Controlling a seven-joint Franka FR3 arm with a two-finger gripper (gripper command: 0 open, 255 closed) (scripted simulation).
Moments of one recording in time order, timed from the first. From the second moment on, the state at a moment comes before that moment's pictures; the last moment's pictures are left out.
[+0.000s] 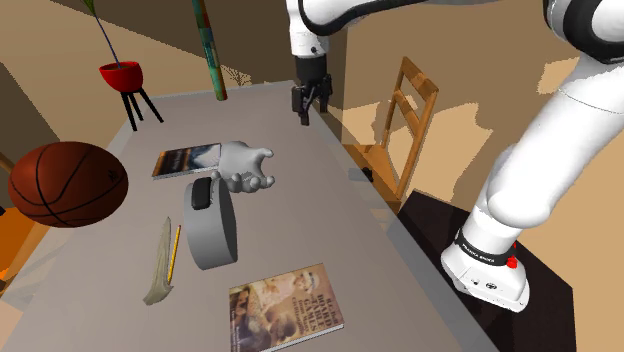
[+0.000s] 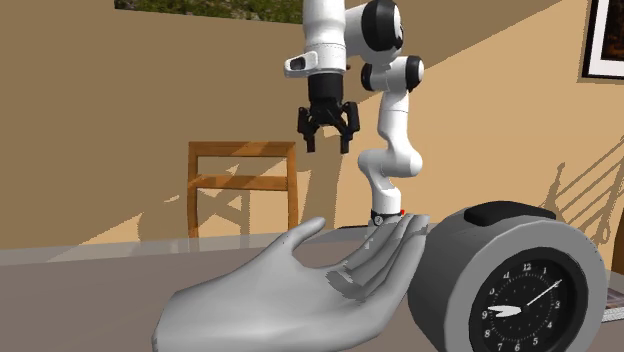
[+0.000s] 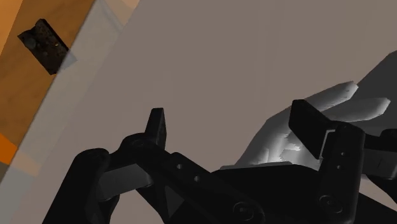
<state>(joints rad) 0.00 -0.14 0.18 -1.91 0.03 1.72 0.12</state>
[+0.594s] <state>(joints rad) 0.04 0.31 0.21 -1.47 -0.01 1.60 0.27</state>
